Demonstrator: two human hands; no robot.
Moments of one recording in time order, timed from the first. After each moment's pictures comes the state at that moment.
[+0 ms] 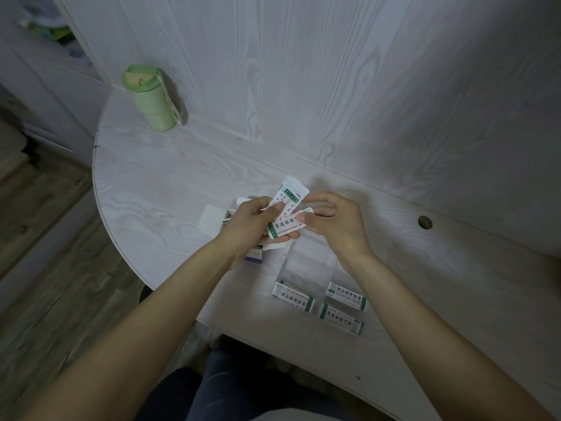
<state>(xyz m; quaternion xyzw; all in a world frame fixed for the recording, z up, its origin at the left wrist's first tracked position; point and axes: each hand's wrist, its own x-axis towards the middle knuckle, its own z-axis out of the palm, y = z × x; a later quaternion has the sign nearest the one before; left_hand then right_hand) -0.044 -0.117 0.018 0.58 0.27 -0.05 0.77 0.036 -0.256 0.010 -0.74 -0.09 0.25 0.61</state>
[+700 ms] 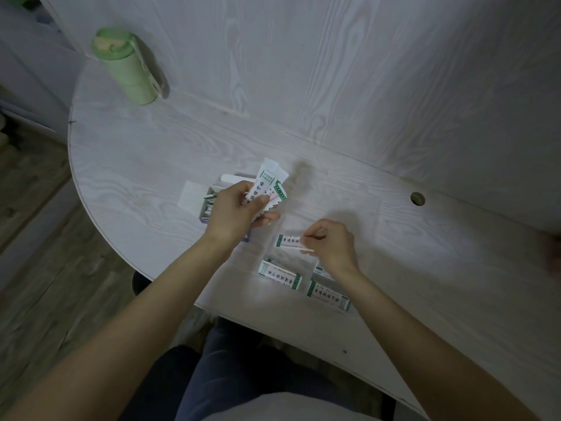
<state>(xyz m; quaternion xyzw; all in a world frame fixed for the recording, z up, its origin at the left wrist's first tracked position) -0.050 -0.138 -0.005 0.64 0.31 0.05 0.70 0.014 -0.300 -0.056 -0.84 -0.03 0.26 0.48</state>
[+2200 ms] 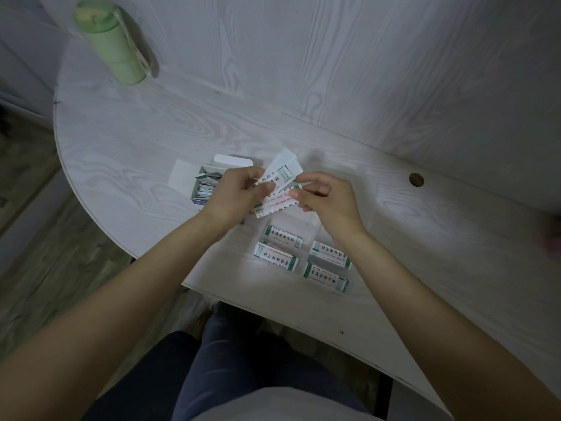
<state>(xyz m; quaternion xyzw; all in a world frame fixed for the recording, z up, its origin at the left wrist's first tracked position) -0.051 -0.142 -0.005 0.74 0.26 -0.03 0.62 0.026 -0.291 -0.021 -0.75 -0.09 0.27 0.60</state>
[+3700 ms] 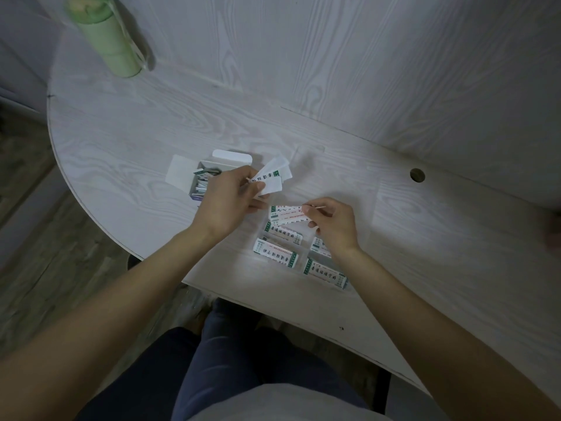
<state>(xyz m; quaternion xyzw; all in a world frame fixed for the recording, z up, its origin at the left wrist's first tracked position) -0.058 -0.135 -0.028 0.79 0.23 0.02 0.57 0.013 -0.308 -0.070 -0.80 0.02 0.24 0.55</state>
